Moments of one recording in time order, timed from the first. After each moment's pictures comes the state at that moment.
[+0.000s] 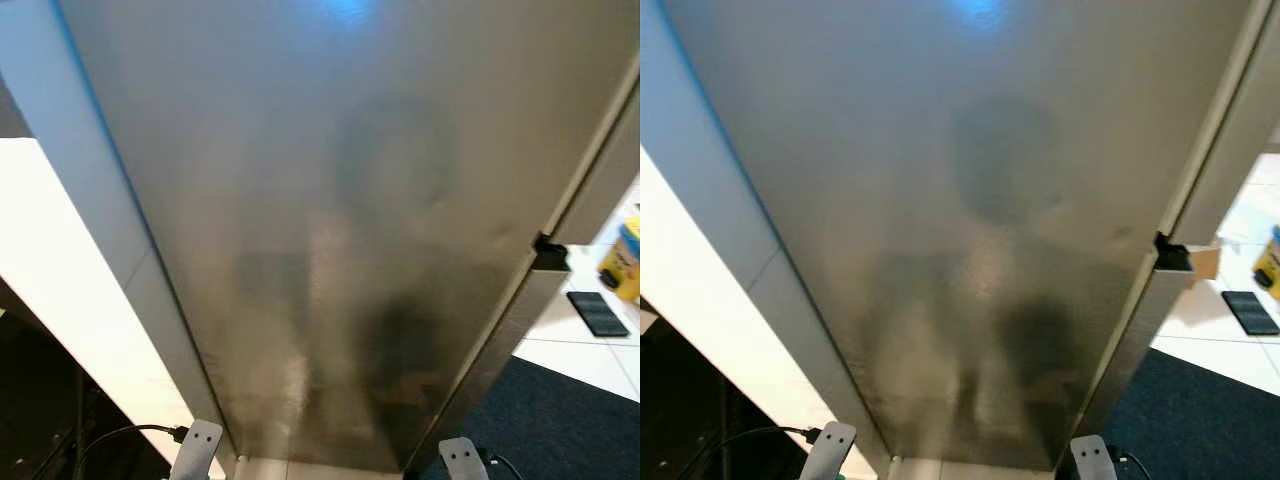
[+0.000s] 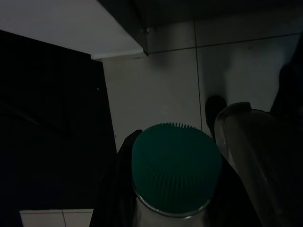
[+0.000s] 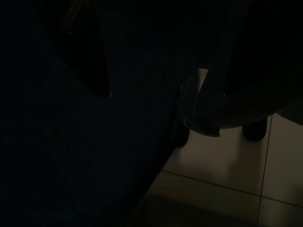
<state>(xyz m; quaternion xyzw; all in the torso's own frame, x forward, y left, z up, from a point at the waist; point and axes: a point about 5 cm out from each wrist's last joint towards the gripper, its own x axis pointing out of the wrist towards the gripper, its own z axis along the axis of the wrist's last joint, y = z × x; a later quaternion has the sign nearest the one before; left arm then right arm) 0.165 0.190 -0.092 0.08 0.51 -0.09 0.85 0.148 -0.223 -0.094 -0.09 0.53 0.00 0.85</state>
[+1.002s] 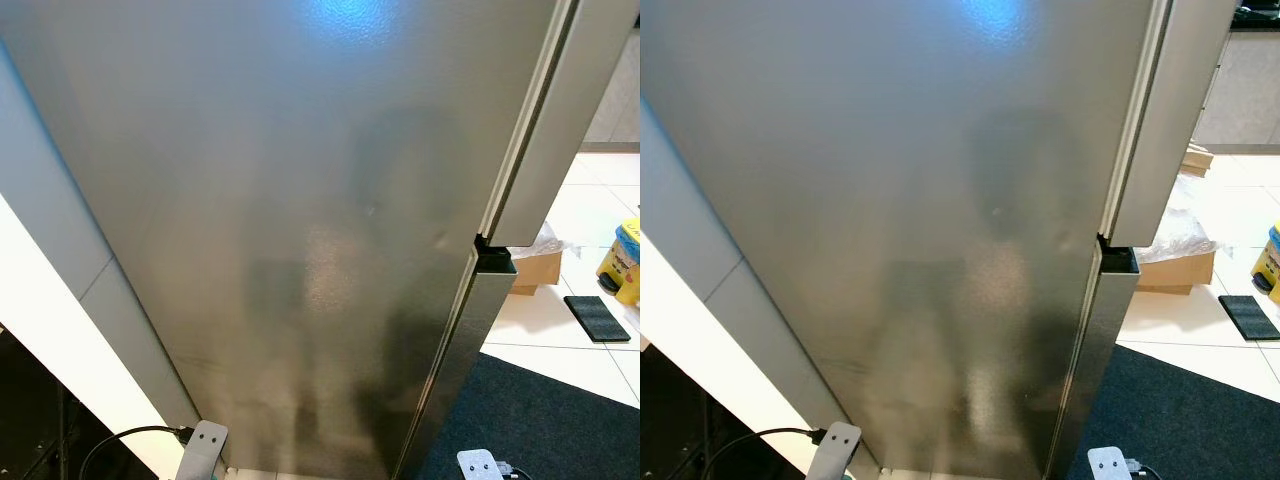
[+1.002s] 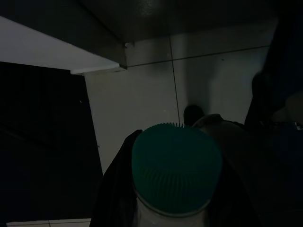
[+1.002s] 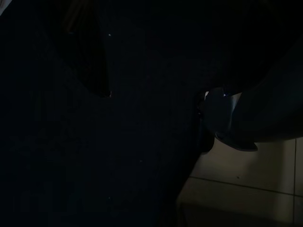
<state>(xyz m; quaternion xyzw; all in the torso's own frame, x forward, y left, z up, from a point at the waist) 0.166 0.184 -0.092 0.06 0.50 -0.11 0.86 0.132 -0.240 -0.095 -0.09 0.54 -0.04 0.84</state>
